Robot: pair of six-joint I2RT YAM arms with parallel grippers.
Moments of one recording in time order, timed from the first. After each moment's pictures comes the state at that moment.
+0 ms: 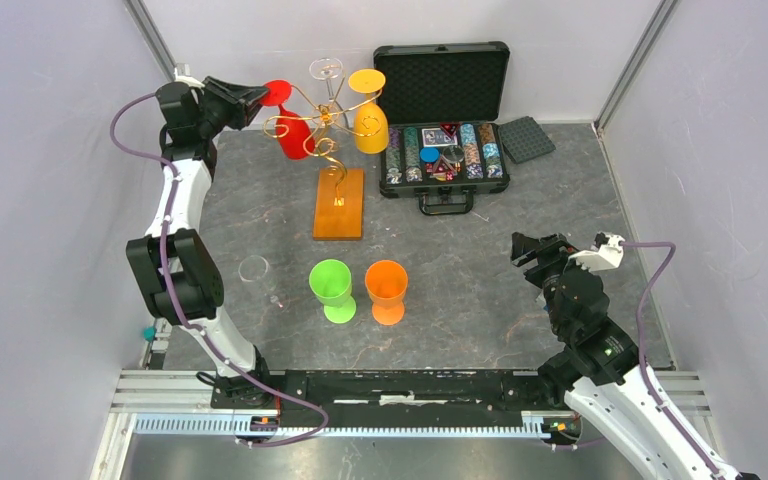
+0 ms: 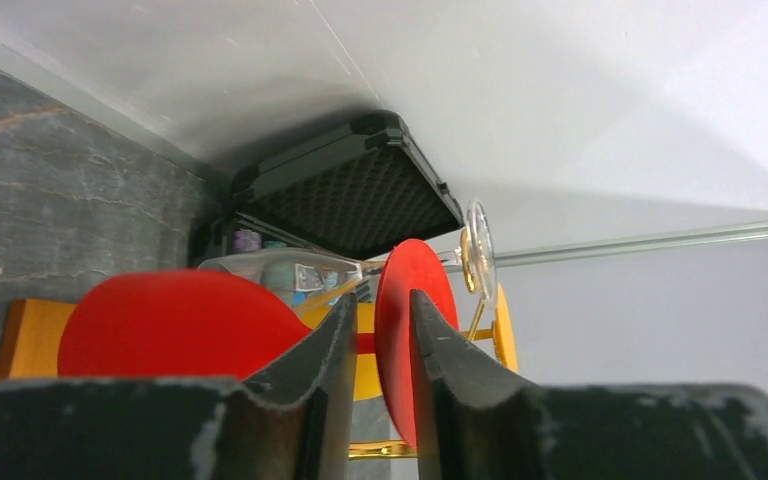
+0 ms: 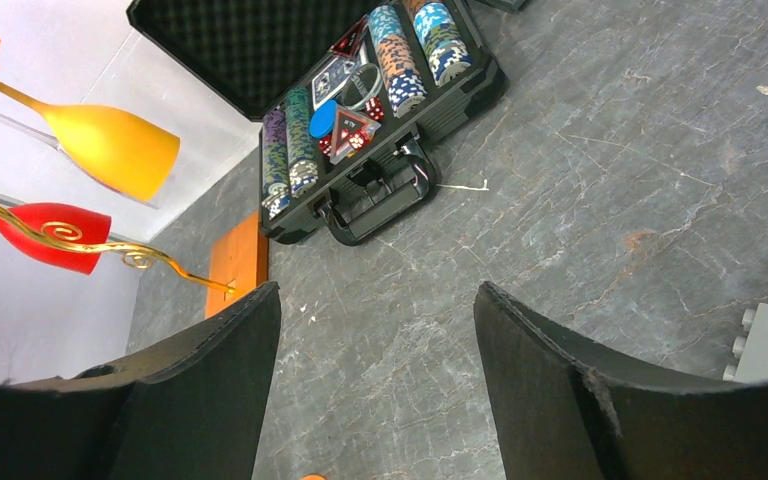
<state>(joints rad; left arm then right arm) 0.20 1.77 1.56 0.10 0.59 -1.13 0.55 0.37 0.47 -0.28 0.58 0.81</state>
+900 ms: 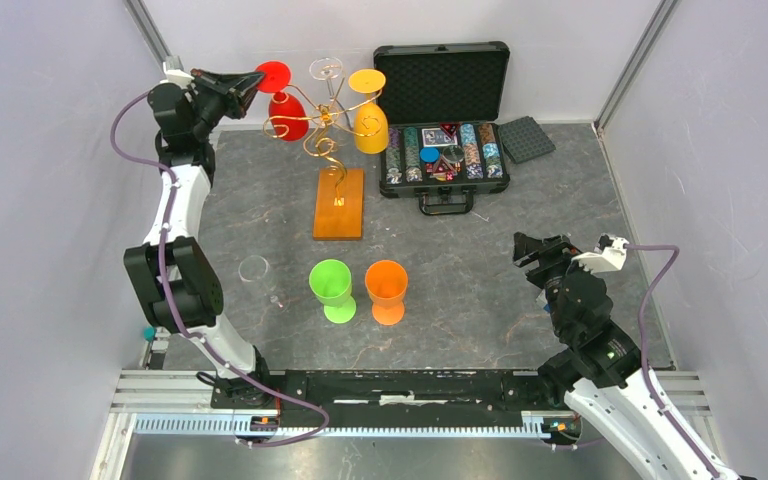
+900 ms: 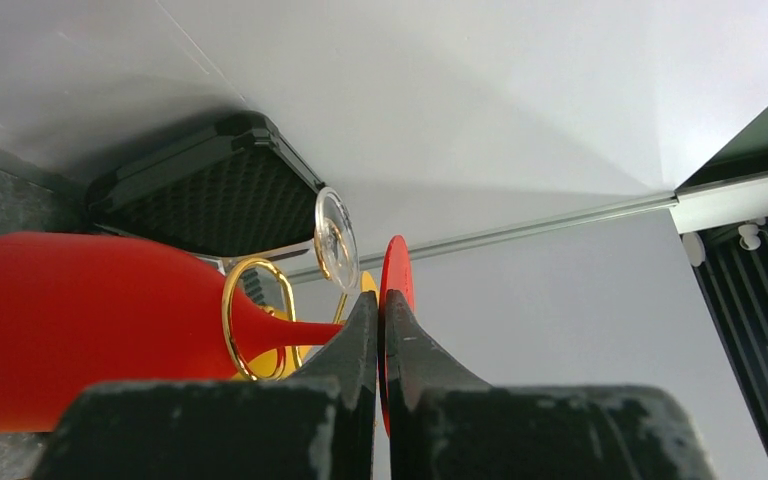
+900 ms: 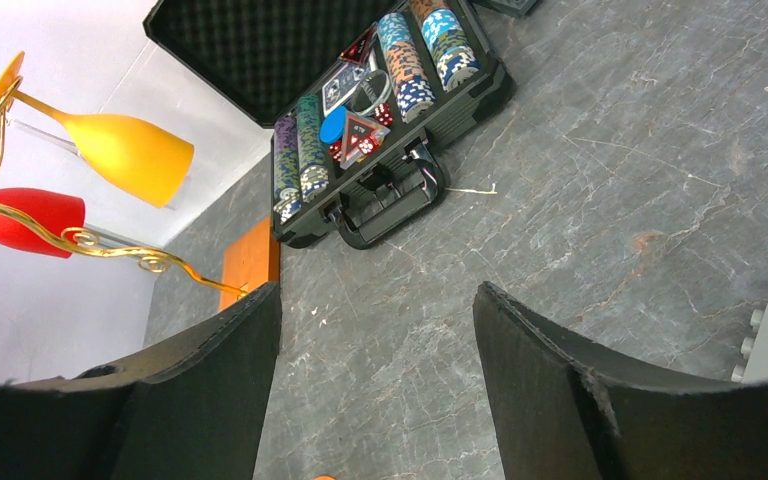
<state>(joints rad) 0.21 1.71 1.51 0.34 0.63 -1.38 0.55 0.35 0.47 -0.29 0.58 0.82</state>
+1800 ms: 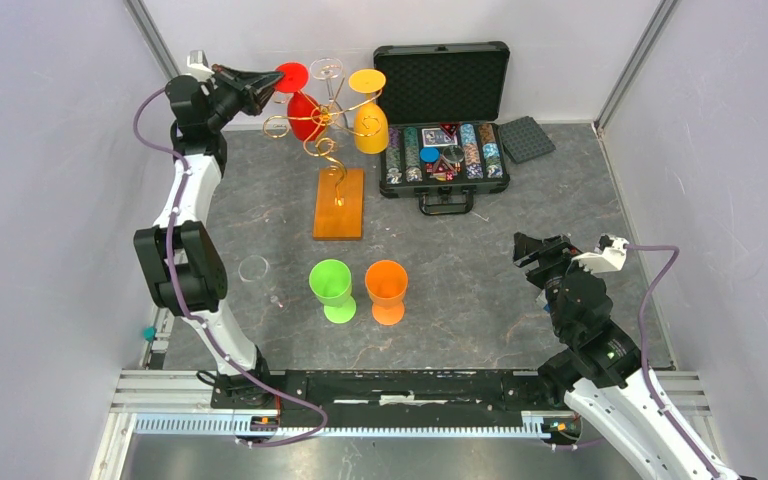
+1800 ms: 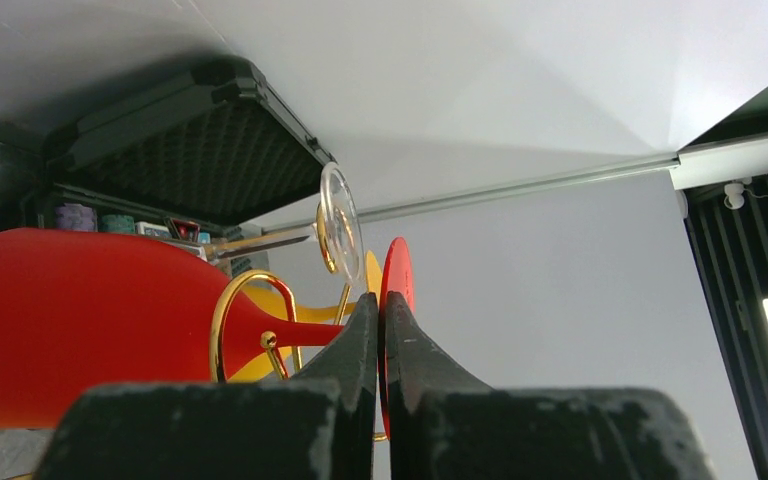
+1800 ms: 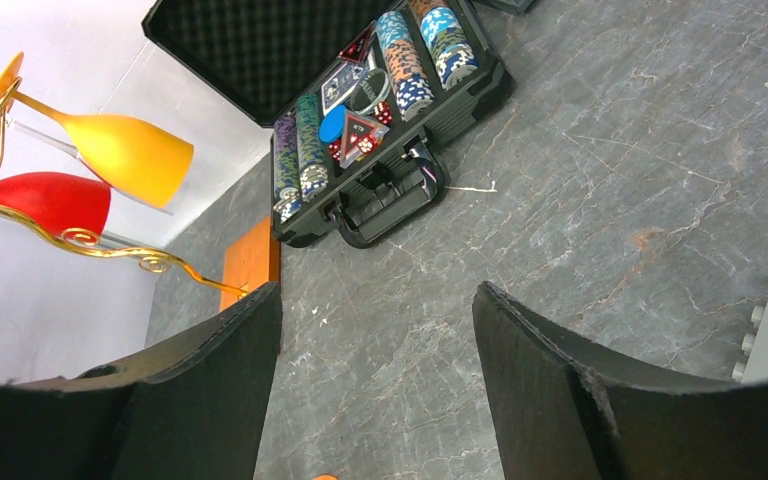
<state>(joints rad) 0.16 1.83 1.59 0.35 0.71 -1.41 0.55 0.35 0.47 -0.29 0.58 0.83</state>
